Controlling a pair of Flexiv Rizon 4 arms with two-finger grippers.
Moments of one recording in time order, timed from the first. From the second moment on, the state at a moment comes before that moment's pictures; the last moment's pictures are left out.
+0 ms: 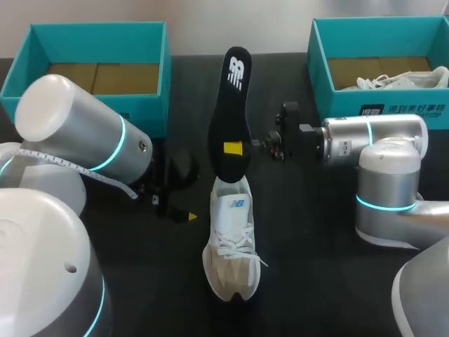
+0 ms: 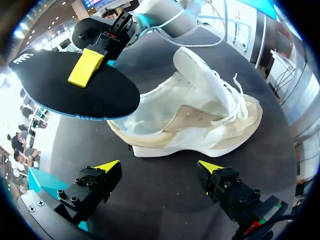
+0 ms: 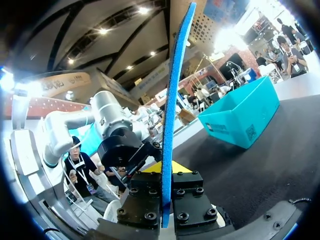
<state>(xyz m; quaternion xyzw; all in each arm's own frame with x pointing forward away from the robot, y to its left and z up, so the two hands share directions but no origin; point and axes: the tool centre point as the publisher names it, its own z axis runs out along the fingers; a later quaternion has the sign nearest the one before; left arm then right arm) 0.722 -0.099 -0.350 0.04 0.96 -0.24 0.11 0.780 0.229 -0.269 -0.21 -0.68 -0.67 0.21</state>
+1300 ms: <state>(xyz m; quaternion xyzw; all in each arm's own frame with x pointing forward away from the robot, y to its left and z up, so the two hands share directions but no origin) 0.733 -0.117 -0.359 0.04 0.96 -0.25 0.11 0.773 0.236 -0.288 -0.20 -0.68 -0.67 0.21</state>
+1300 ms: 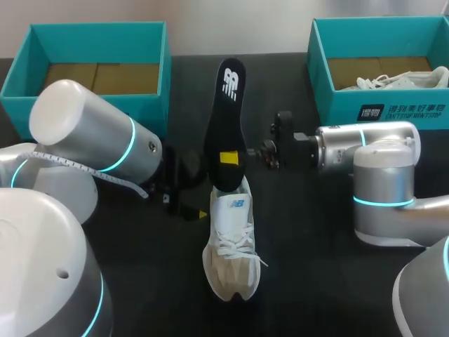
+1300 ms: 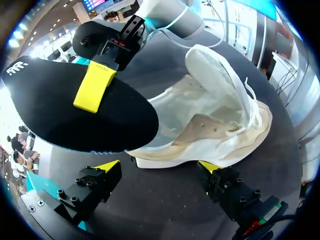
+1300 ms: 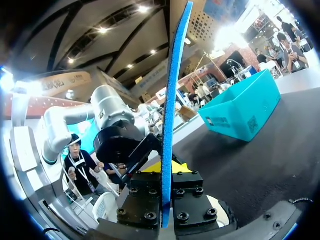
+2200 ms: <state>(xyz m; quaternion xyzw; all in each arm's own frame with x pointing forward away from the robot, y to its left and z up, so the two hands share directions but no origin) 0.733 -0.113 -0.358 0.04 0.96 -0.26 0.11 0.769 0.228 -0.308 -0.19 -0.70 -0.67 0.17</state>
